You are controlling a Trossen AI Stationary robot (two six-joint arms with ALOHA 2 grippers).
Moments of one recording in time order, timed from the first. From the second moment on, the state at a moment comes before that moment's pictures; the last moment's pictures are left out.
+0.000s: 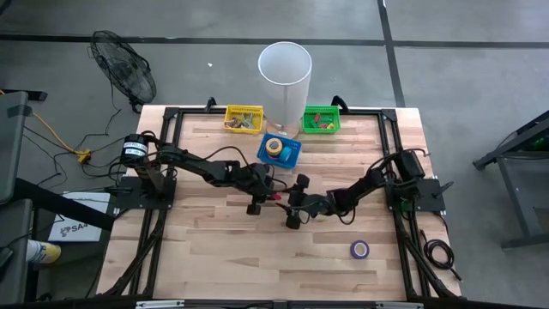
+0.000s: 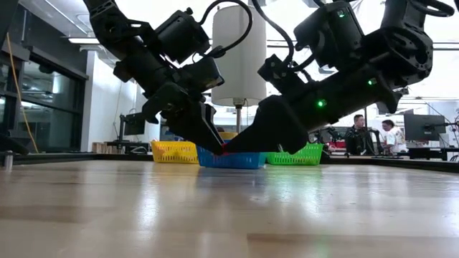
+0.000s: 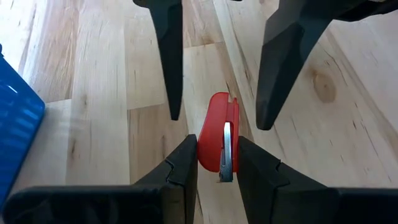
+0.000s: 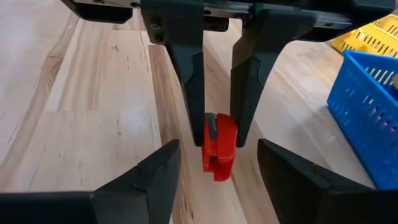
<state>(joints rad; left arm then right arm) 0.01 1.75 0.85 0.18 0.11 0.17 0.22 1.98 0.73 0.83 0.48 0.09</state>
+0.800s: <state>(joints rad) 0.01 1.75 0.85 0.19 0.11 0.15 0.22 1.98 0.73 0.83 0.46 0.08</state>
